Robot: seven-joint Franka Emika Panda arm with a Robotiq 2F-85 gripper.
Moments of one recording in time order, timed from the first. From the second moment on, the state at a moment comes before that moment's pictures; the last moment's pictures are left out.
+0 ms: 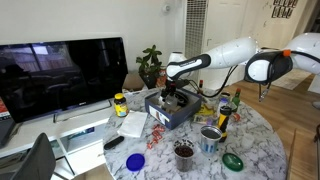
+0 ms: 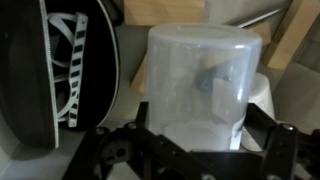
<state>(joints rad) -0.05 1.28 0.05 -0.72 0.08 2.17 -0.21</state>
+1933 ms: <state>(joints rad) -0.38 0.73 0.30 -1.42 0.44 2.14 -0.96</state>
